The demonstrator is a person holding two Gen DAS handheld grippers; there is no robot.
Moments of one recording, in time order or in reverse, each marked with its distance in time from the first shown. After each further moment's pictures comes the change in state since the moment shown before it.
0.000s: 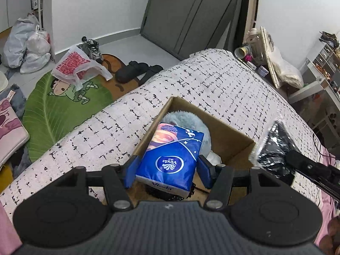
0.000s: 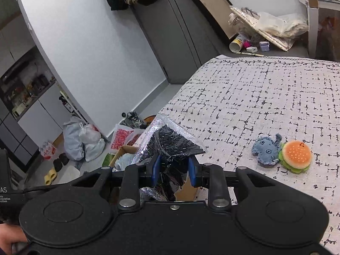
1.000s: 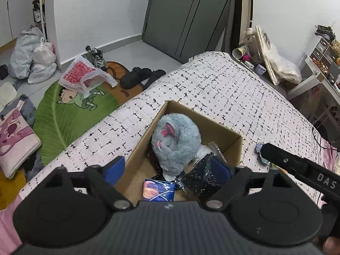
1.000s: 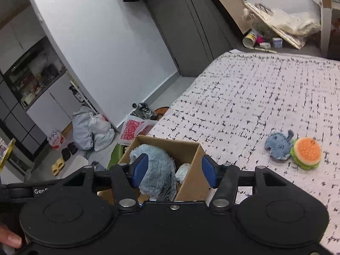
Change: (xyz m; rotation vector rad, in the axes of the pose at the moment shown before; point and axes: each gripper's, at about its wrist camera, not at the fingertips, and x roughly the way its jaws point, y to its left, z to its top) left arm -0.045 -0.022 -0.005 0.043 -0.027 0.061; right arm -0.017 0.011 0.005 -0.035 0.037 0.074
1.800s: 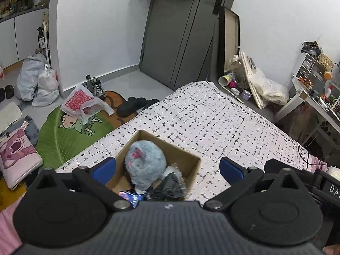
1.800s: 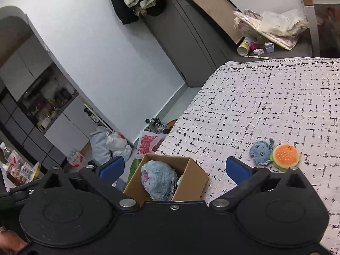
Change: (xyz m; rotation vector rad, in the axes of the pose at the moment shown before) left arm -0.062 -0.072 -0.003 0.008 -0.166 0.015; right arm -0.066 -0.055 0.020 0.122 -0.053 0.103
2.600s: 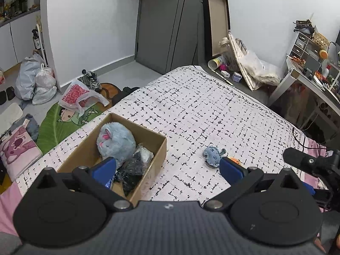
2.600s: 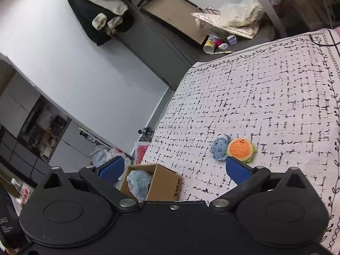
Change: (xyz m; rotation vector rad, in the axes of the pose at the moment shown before) left arm -0.008 -0.088 -0.026 0.053 0.058 0.050; right arm -0.058 -0.092 0.013 0.217 -0.023 -0.005
